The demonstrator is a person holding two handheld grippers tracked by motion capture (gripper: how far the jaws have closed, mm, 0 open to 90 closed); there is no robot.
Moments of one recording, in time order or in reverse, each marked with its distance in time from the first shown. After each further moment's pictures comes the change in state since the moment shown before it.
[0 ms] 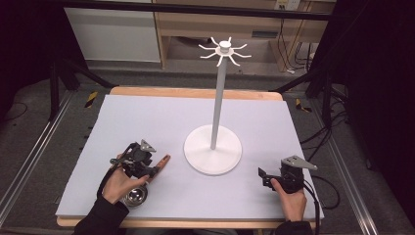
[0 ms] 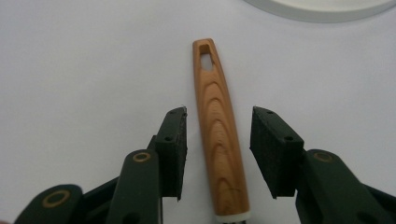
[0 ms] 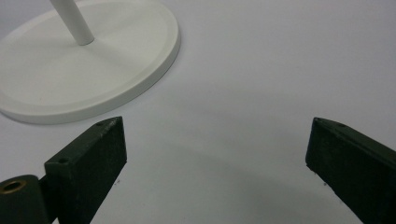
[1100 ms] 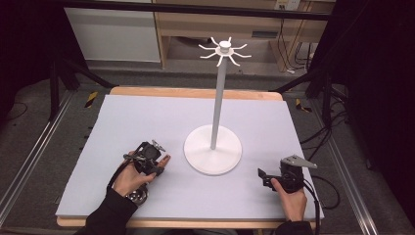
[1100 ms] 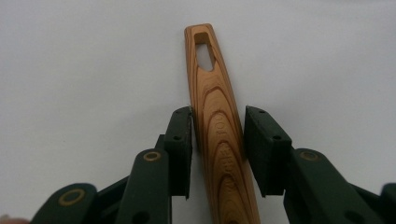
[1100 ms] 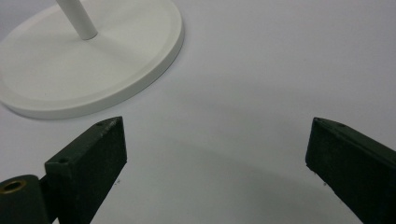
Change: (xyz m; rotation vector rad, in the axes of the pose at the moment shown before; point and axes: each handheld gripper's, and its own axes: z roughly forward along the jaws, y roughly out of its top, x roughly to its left) left arm 0.000 0.009 0.037 0.132 -0.029 -0.003; right arm -0.002 0.001 0.001 0.031 0.026 0.014
